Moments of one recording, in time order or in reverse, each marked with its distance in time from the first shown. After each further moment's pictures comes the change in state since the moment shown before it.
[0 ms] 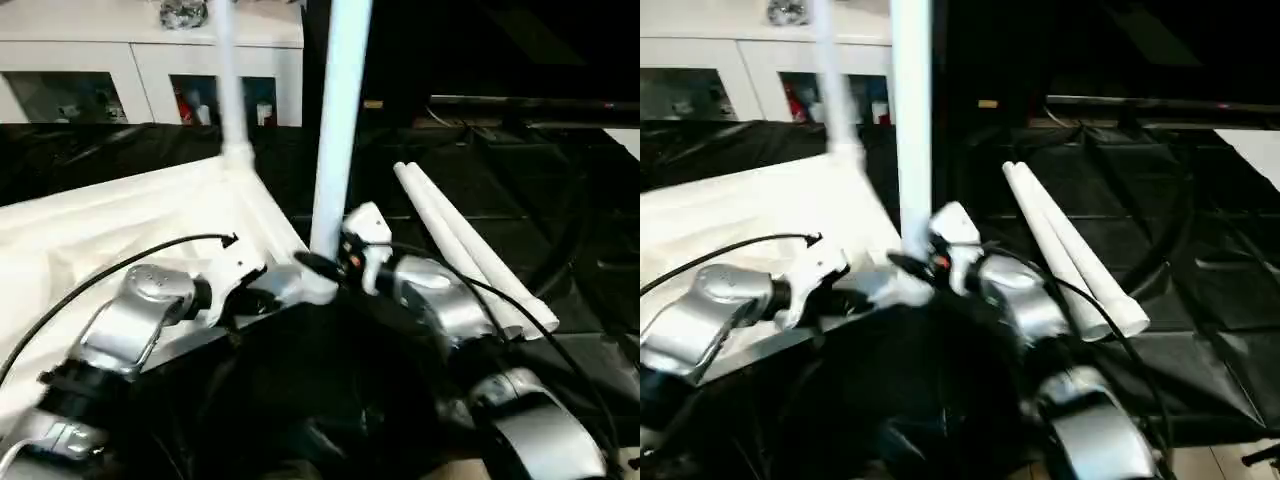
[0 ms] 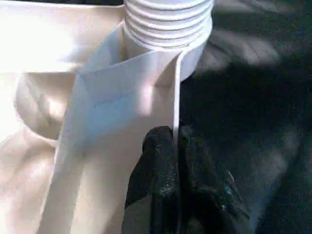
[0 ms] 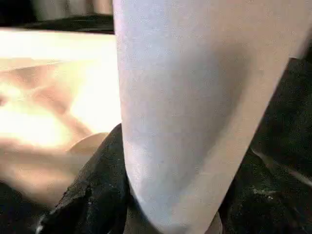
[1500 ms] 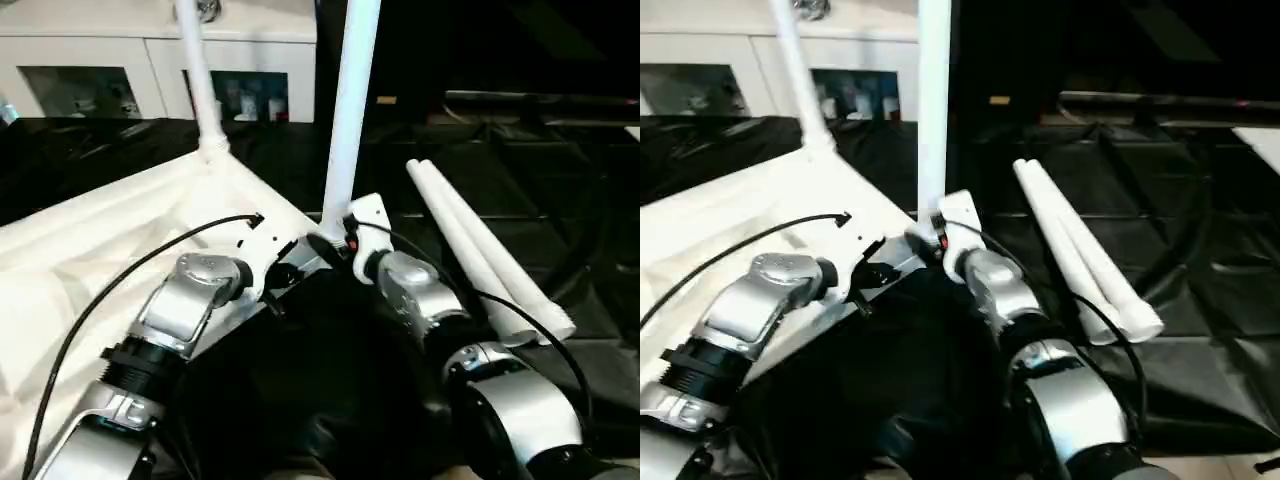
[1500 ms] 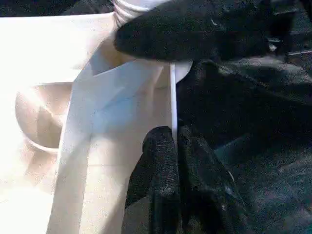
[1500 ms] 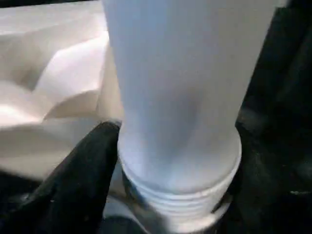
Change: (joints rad) left arm -0.052 -0.054 -0.024 0.079 0.015 -0.090 0.062; right arm -0.044 0.005 -0.077 0.169 -0.037 -0.040 0.013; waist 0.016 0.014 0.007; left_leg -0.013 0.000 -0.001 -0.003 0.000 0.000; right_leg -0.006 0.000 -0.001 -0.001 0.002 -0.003
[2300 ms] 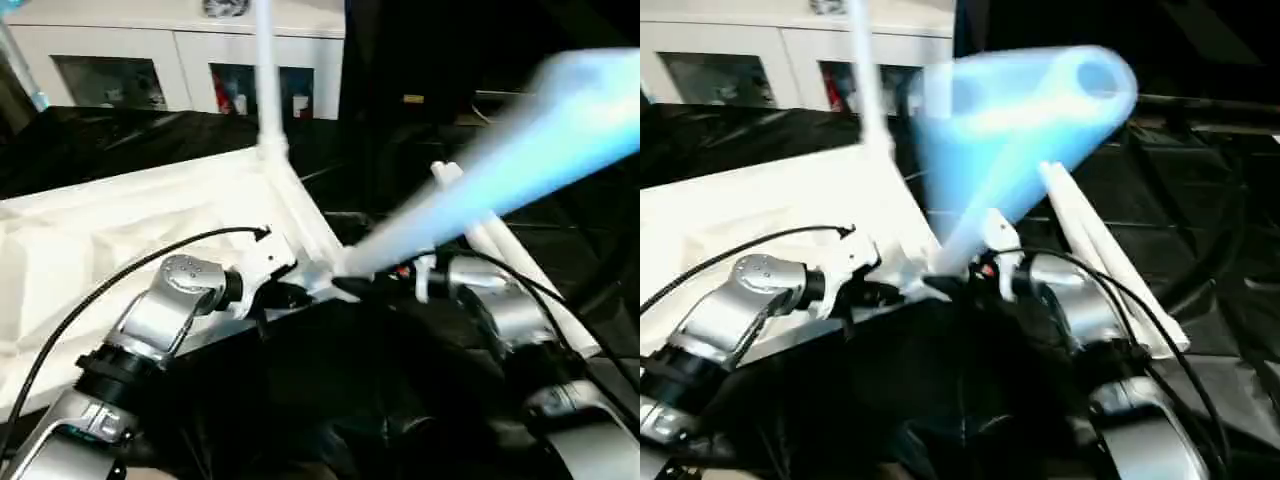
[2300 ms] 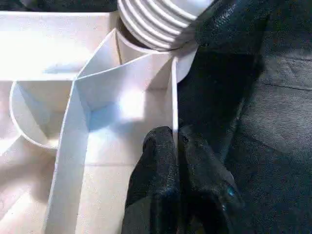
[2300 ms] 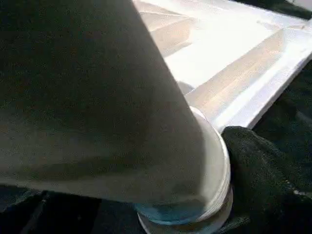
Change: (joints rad) left arm 0.045 0.107 -0.068 -0.034 -0.044 -0.171 -0.305; right arm 0.269 -0.303 0.127 -0.540 0.044 0.126 0.585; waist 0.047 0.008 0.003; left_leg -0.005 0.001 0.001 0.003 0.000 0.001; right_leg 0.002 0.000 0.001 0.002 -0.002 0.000
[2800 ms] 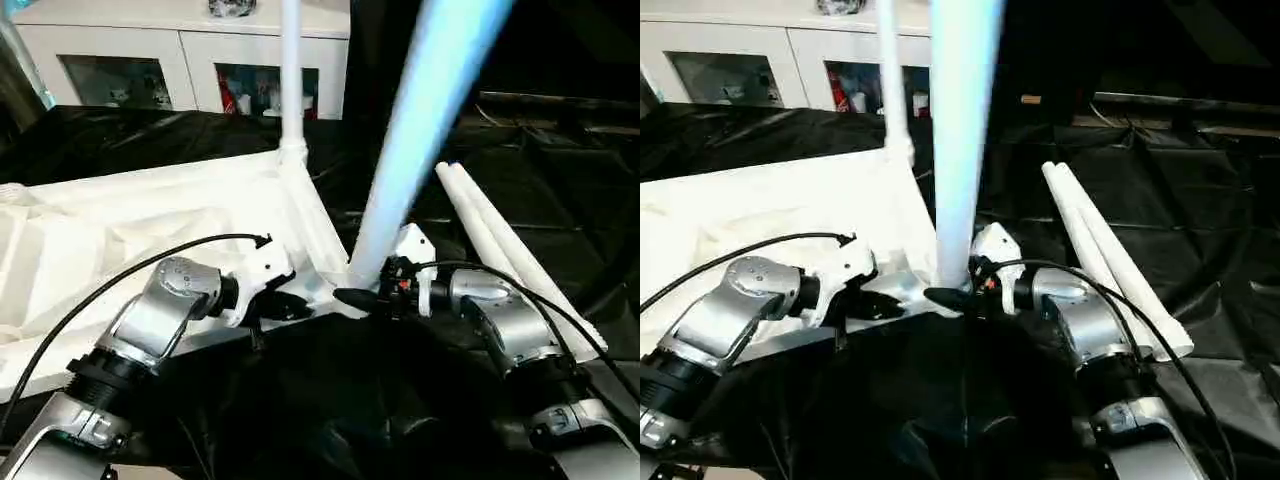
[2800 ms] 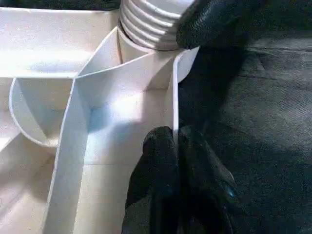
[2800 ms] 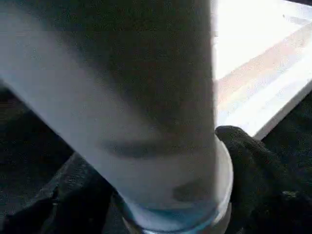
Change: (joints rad) left arm 0.020 0.026 -0.007 -0.029 -0.001 -0.019 -0.073; right arm 0.038 -0.005 0.007 -0.077 0.018 0.085 0.026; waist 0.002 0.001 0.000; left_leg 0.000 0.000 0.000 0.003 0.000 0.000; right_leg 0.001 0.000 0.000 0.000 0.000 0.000
